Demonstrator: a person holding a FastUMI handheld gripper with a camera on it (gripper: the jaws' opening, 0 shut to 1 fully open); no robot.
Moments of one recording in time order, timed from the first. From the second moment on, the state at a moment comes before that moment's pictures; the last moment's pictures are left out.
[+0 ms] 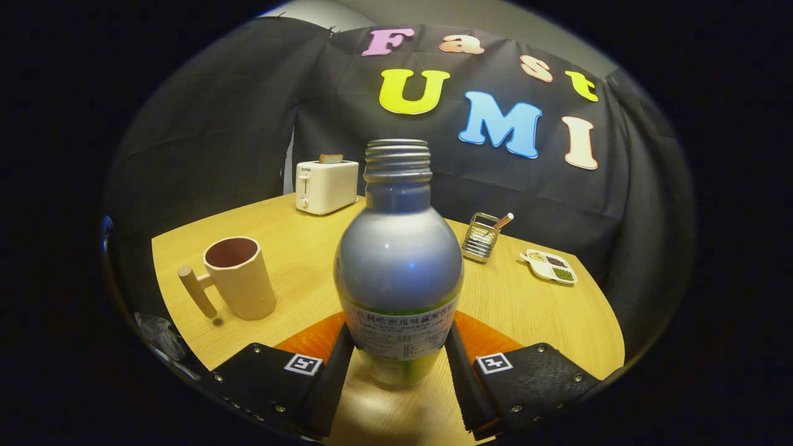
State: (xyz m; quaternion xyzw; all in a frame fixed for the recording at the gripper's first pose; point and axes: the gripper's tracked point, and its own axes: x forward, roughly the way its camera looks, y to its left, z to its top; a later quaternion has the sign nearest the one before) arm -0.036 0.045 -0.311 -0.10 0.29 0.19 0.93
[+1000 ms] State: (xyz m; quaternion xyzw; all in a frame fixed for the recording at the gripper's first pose) arm -0.018 0.092 -0.293 -0.36 0.24 0.24 0.87
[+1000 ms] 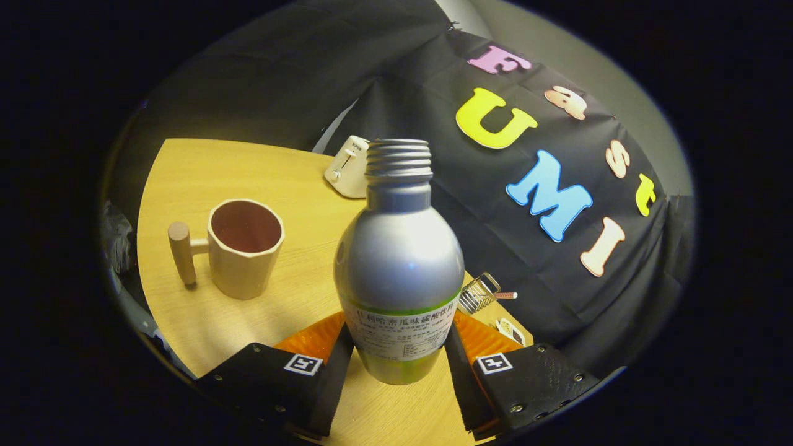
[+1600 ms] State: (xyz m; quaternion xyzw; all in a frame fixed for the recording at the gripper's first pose) arm -0.013 0.095 -0.300 -0.48 0.23 0.27 0.80
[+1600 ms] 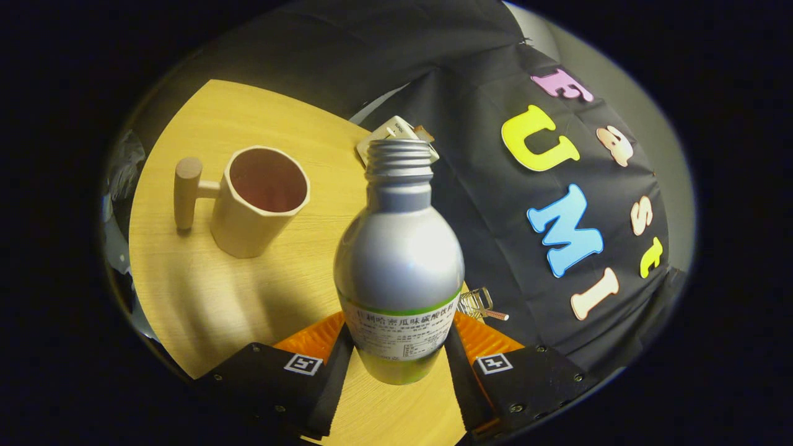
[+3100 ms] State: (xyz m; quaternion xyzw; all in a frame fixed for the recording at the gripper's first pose) arm -0.005 0.103 -0.310 -0.68 0.23 0.30 0.62
